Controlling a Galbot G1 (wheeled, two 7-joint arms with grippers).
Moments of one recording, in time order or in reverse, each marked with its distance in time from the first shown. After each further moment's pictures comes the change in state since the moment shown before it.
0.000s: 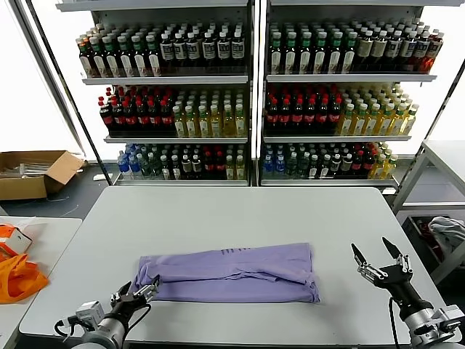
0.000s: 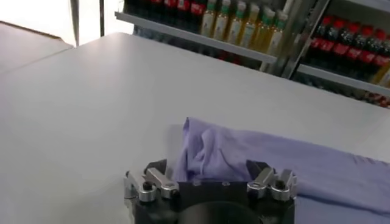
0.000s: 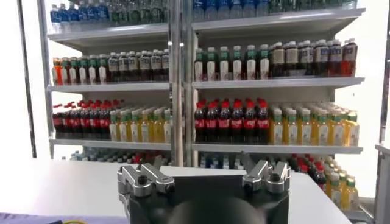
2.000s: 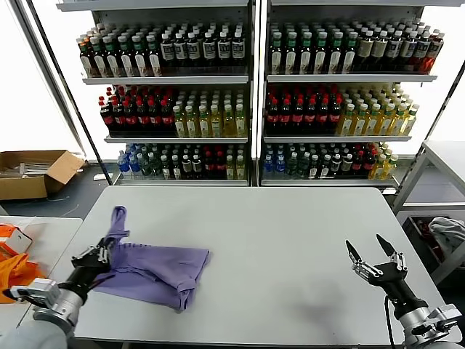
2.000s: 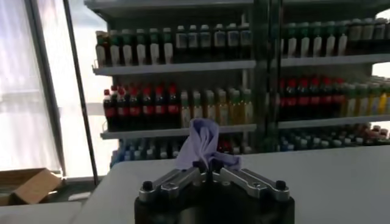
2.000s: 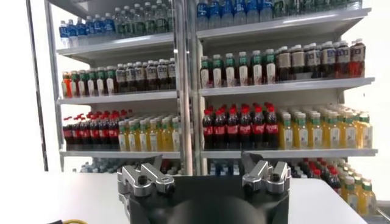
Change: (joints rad) left arm 0.021 0.224 -0.175 -0.062 0.145 -0.166 0.246; right arm 0.006 0.007 -0.005 0.038 0.019 -0.022 -0.007
